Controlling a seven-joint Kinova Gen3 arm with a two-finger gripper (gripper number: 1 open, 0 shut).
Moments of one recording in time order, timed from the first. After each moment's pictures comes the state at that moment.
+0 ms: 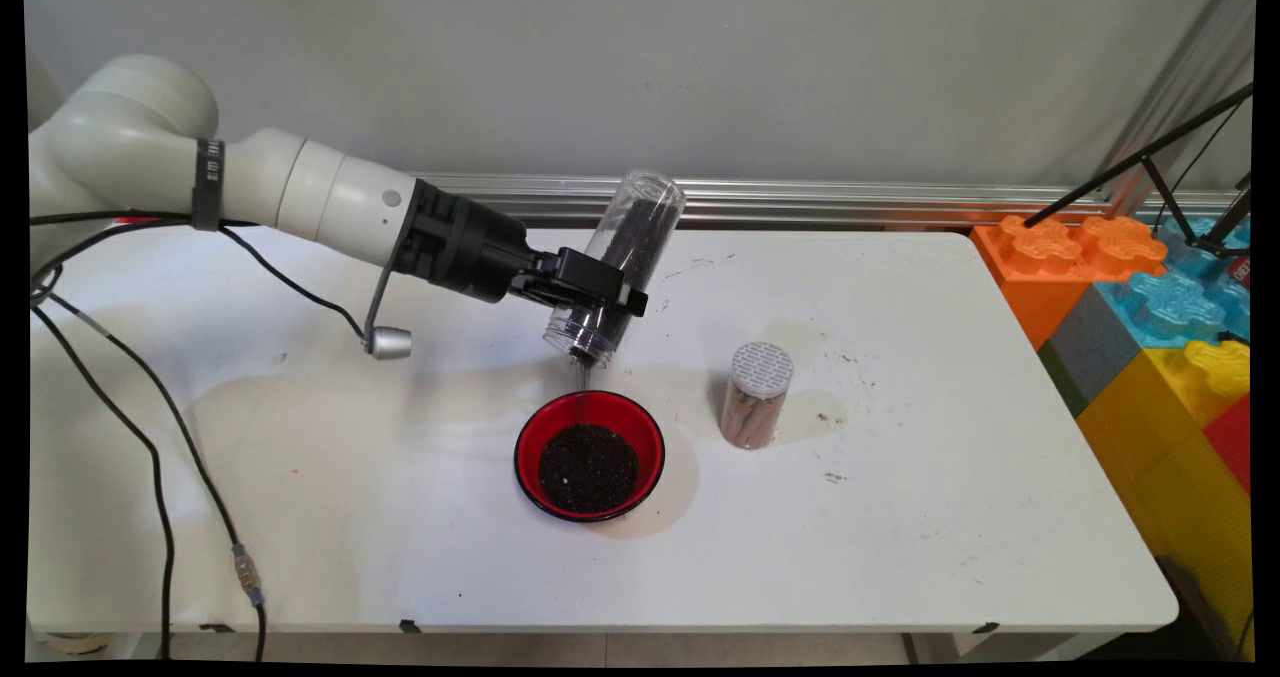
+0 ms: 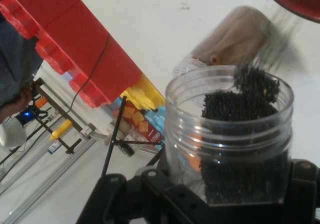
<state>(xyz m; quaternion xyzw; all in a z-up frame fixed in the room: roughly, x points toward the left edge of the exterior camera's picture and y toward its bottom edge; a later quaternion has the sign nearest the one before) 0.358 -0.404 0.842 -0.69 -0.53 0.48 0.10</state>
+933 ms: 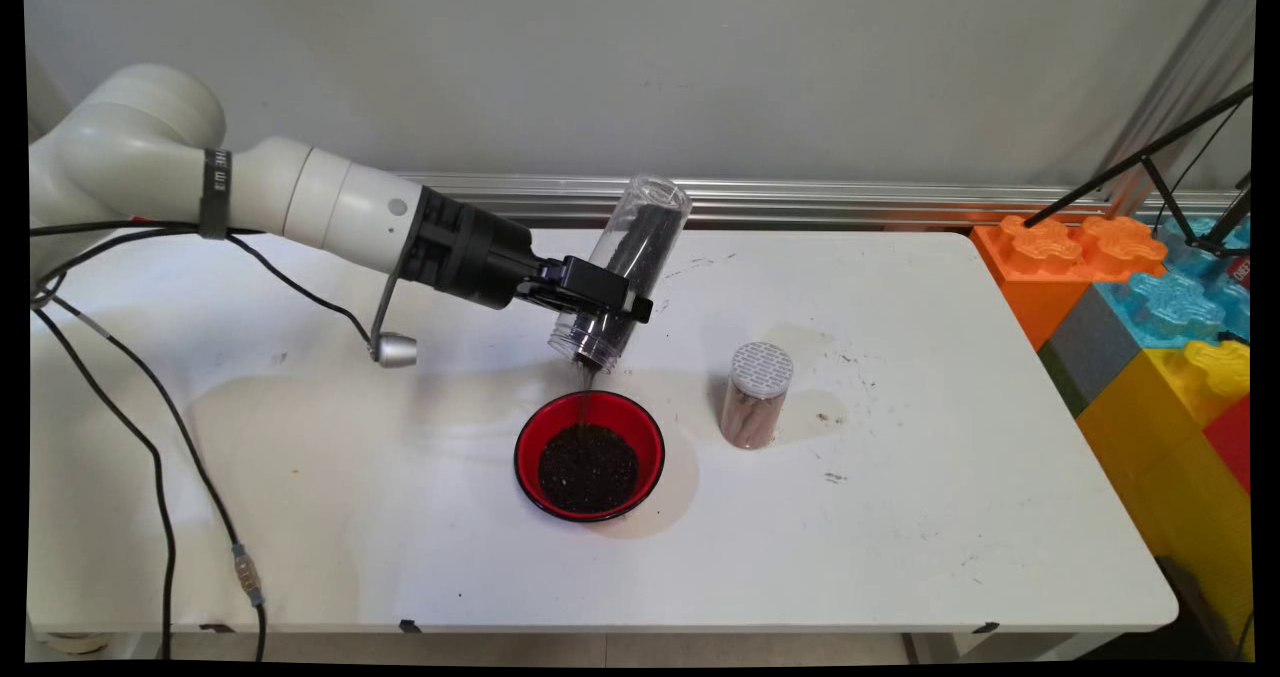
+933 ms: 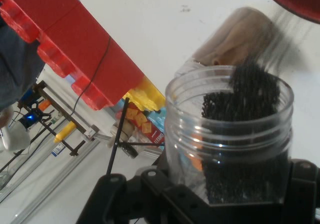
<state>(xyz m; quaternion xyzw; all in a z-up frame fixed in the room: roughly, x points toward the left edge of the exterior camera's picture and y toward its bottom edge) 0.353 -0.403 0.837 -0.70 -0.52 0.48 0.10</state>
